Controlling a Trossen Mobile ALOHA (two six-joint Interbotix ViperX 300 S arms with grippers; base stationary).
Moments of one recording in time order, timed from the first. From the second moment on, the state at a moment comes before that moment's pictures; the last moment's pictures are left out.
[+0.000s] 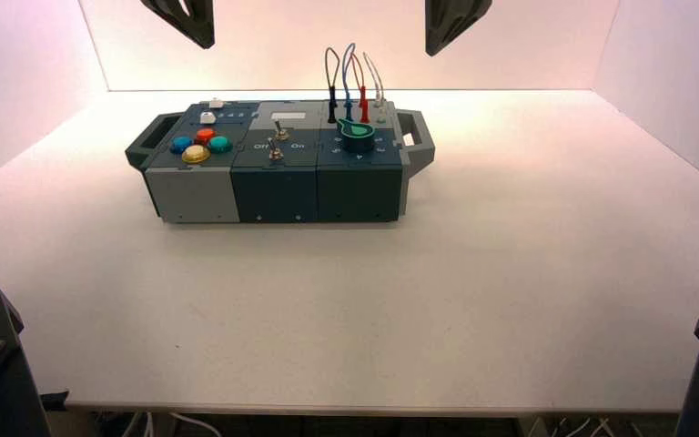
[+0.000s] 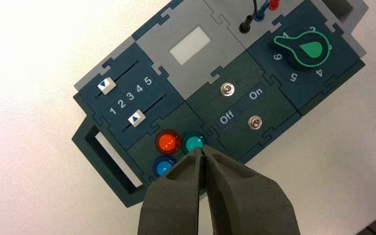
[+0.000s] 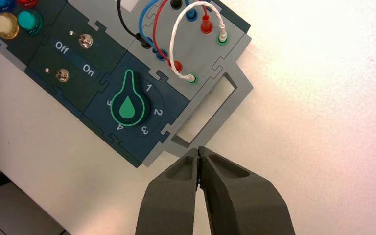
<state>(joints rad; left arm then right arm) -0.32 -0.21 0.62 -0.15 0.75 0.46 0.37 0.06 0.33 0.24 0.91 -0.41</state>
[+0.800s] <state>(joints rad) -0.32 -0.18 0.62 -0.16 0.77 0.47 0.37 0.06 0.33 0.24 0.91 -0.41</state>
